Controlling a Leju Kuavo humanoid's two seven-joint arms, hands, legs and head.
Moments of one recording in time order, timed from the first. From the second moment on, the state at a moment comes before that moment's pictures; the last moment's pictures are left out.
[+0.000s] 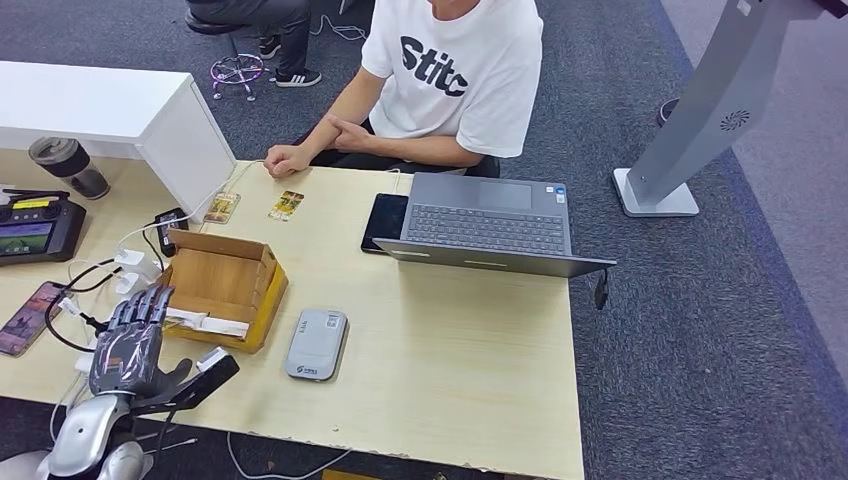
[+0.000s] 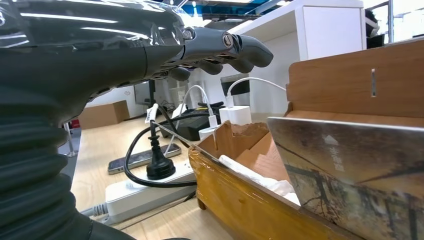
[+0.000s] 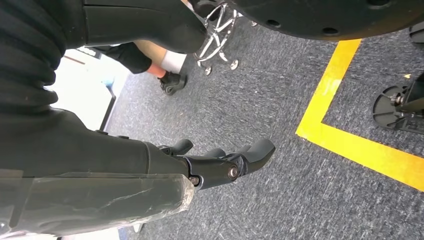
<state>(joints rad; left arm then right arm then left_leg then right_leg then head) 0.07 0.29 0.03 -1.45 -1.27 0.32 0.06 -0.10 0.06 -1.20 -0.33 1.57 0.60 0.11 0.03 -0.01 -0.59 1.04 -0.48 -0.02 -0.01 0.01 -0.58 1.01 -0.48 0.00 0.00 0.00</state>
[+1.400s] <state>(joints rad) -0.03 0.29 -0.14 -1.45 -1.19 0.28 0.00 -0.10 0.05 -1.17 -0.32 1.56 0.60 0.10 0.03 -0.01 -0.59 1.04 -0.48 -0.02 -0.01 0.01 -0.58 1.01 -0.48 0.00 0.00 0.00</state>
